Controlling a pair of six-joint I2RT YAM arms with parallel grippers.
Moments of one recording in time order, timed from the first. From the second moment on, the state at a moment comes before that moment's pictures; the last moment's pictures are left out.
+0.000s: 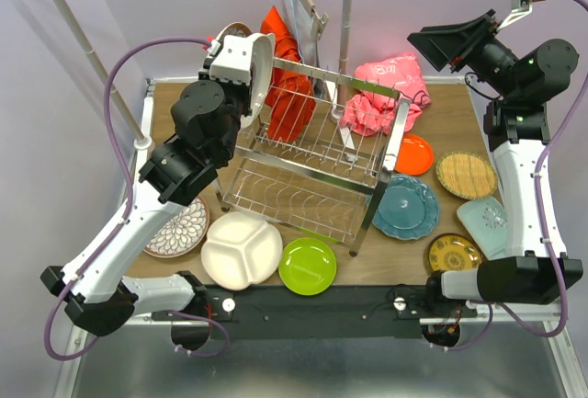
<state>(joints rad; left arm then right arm) -0.75 1.18 1.55 -0.32 -0.66 0.17 -0.07 1.35 1.57 0.24 -0.85 0.81</state>
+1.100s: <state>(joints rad) -0.79 1.20 1.71 -0.30 -0.70 0.17 -0.08 1.34 1.56 0.24 -0.85 0.81</state>
